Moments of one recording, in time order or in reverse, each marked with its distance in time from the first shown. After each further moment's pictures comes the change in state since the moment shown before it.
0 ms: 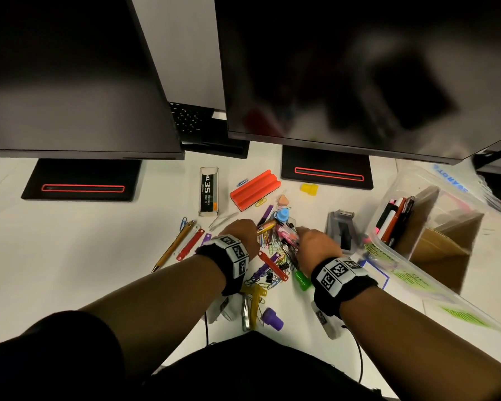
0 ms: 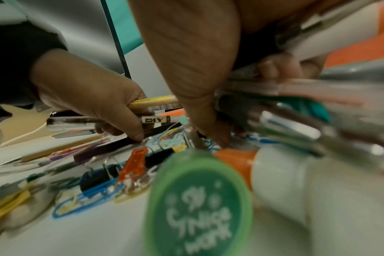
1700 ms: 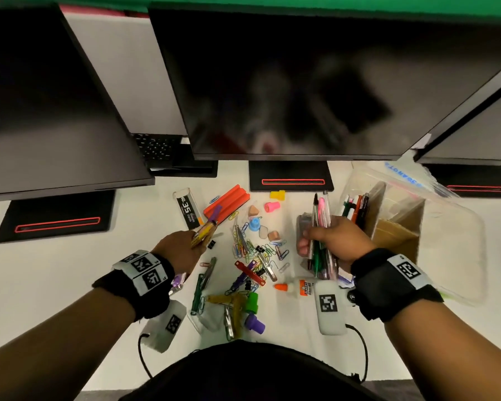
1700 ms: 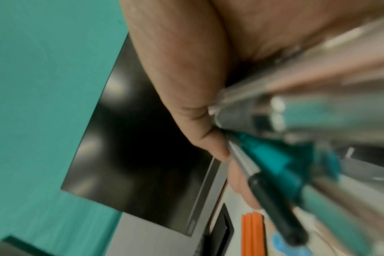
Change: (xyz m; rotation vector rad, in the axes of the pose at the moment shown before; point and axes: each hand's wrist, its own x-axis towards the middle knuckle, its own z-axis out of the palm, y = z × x) left_hand -0.046 -0.035 -0.066 -0.116 -0.103 -0.063; right_hand -0.069 0.044 -0.086 1.329 -0.030 0.174
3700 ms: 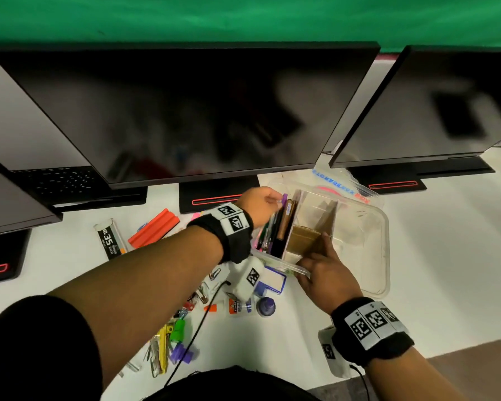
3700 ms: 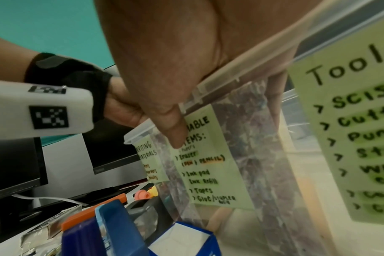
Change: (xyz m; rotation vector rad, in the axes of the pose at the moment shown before) left_hand 0.047 0.282 0.052 -0.419 0.025 0.444; right_hand -0.020 0.091 -0.134 -1.333 0.346 -0.551
